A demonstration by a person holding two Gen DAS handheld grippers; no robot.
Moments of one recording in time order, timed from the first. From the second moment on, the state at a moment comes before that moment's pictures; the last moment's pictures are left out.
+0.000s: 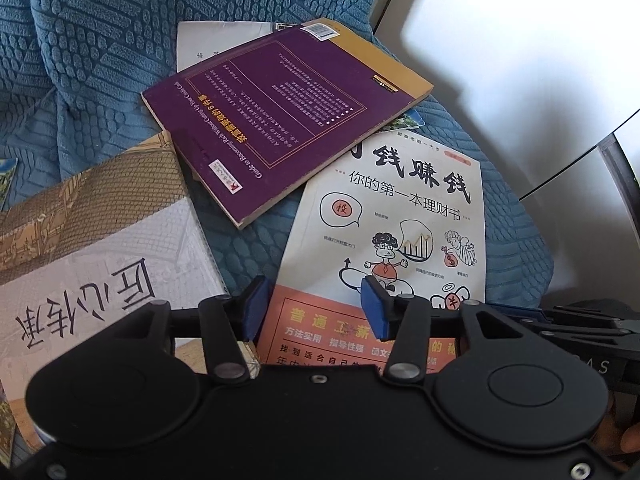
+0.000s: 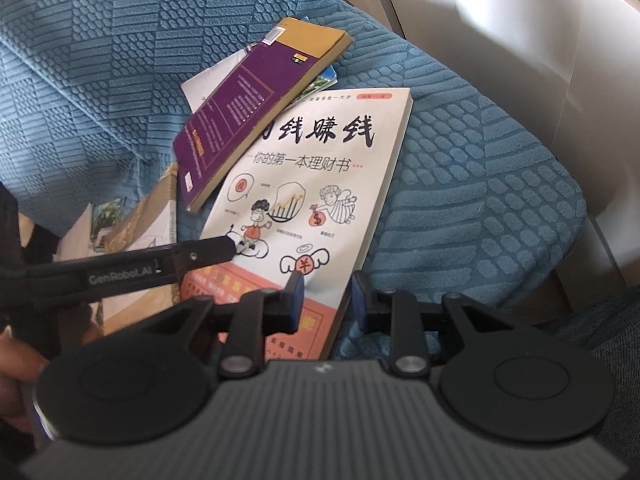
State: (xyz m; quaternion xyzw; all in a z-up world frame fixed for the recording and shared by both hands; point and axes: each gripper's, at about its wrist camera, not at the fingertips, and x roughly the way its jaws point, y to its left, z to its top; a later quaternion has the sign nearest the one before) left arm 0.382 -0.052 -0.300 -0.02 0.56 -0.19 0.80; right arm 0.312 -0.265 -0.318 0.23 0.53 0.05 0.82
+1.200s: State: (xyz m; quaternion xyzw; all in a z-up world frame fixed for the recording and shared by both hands) left arm 0.307 -0.066 -0.293 -0.04 0.60 -0.20 0.77; right arm 0.257 -0.301 -0.302 0.20 0.55 0.04 0.81
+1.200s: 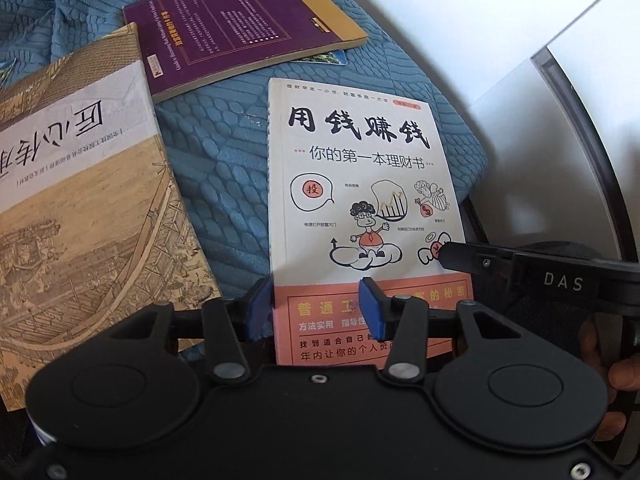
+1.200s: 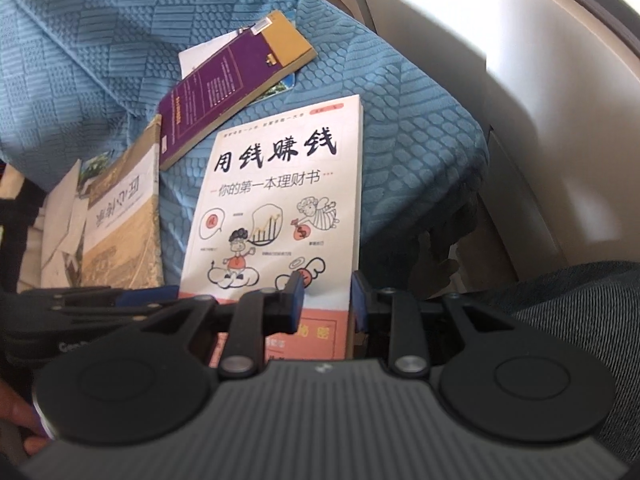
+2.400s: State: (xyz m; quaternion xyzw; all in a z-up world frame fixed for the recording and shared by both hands) left arm 0.297 -0.016 -0.340 -0.25 0.65 -0.20 0.69; right arm 0.276 -0.338 -0.362 0.42 0.59 0.07 0.68
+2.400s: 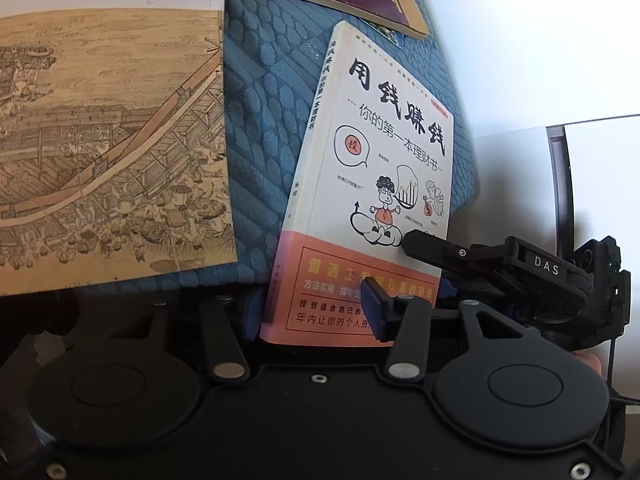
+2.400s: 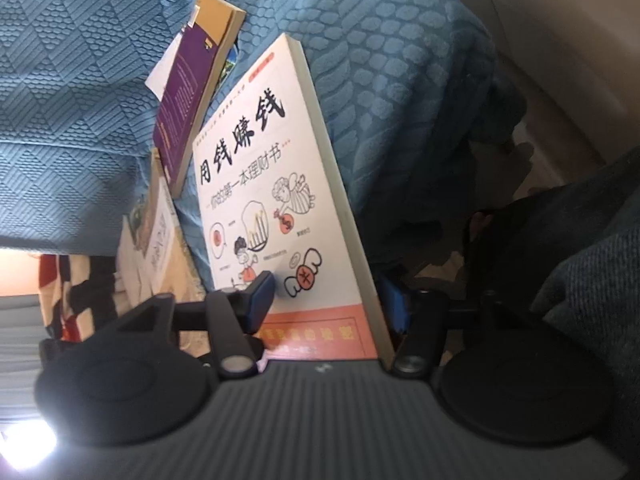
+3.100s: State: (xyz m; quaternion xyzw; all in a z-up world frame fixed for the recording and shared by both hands) left arm 0.284 -0.004 -0.235 -0.23 0.55 -0.24 0.77; right arm 0.275 -0.343 -0.283 0.39 0.49 0.14 0.77
